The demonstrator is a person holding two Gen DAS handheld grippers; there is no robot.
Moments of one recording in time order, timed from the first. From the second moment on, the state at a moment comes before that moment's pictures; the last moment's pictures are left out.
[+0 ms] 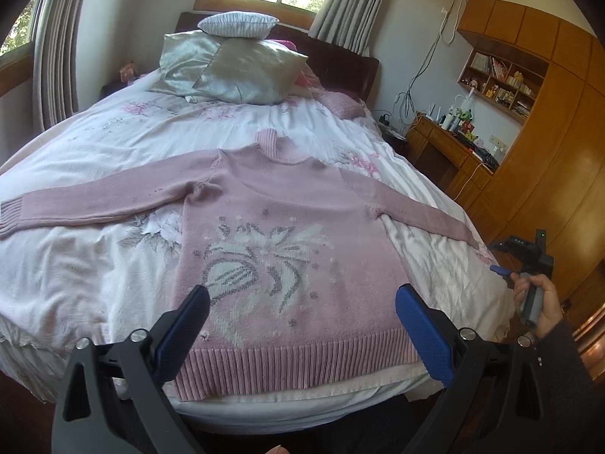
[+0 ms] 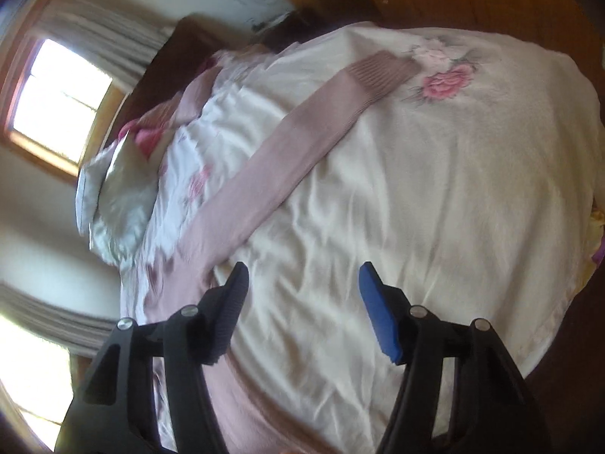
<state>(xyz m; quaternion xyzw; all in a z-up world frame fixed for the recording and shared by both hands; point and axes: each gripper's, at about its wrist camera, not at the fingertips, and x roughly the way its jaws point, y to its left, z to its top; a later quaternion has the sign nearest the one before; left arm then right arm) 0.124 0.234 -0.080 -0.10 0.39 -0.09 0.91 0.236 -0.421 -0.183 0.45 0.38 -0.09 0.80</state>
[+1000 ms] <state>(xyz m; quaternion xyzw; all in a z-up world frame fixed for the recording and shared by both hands) 0.218 0.223 -0.165 -0.24 0.50 -0.11 0.82 0.395 -0.608 -0.278 0.59 0.30 -0.15 0.74</state>
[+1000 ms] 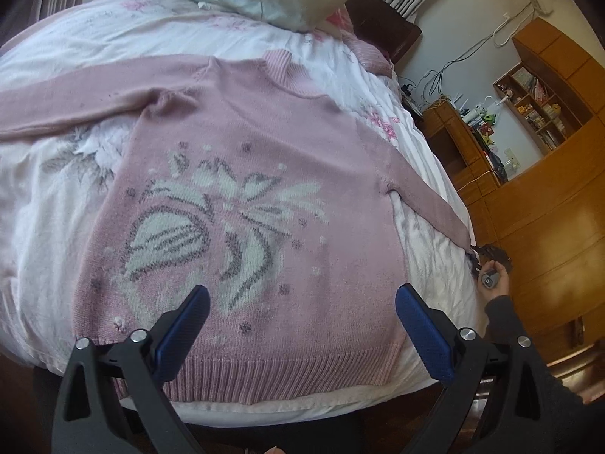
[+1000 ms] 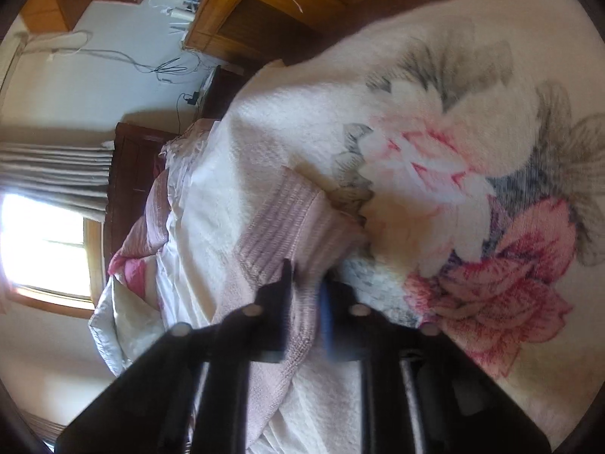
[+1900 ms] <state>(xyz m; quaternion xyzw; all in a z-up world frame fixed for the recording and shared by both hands) 0.252 0.206 -0.181 -0.12 0.55 -0.19 0.80 0.450 -0.238 -0.087 0.19 0.34 0.03 0.92</state>
